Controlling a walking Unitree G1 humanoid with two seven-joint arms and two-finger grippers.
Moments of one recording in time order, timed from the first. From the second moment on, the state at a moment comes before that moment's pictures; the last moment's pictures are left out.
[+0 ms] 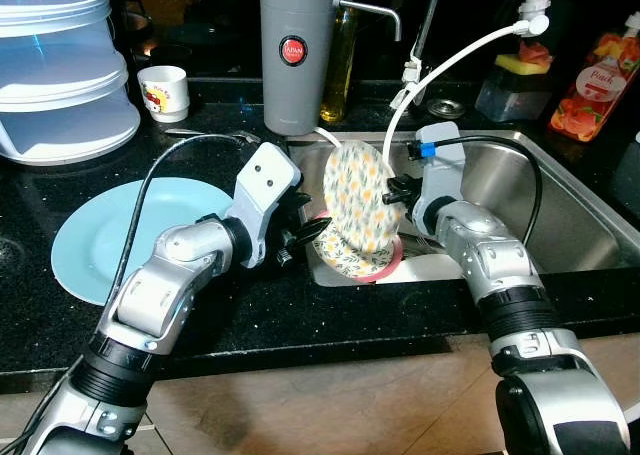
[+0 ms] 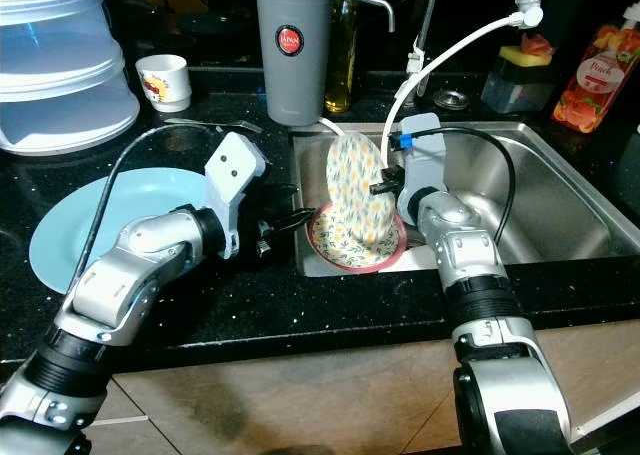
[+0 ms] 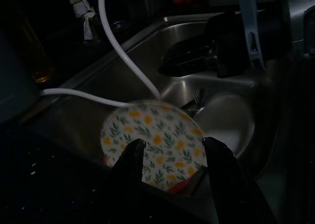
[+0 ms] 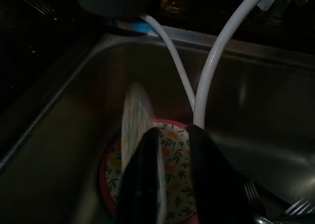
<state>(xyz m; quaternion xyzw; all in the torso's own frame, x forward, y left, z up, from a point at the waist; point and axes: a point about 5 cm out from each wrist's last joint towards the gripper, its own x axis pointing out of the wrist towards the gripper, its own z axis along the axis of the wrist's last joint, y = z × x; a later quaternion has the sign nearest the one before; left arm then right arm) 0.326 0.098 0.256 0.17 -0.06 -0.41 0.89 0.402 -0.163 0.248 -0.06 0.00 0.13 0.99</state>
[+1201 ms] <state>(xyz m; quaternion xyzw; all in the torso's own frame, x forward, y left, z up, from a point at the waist) 0.345 0.166 0.259 0.02 -0.10 -0.12 0.99 0.359 -0.182 0.249 0.12 -0.17 0.01 0.98</state>
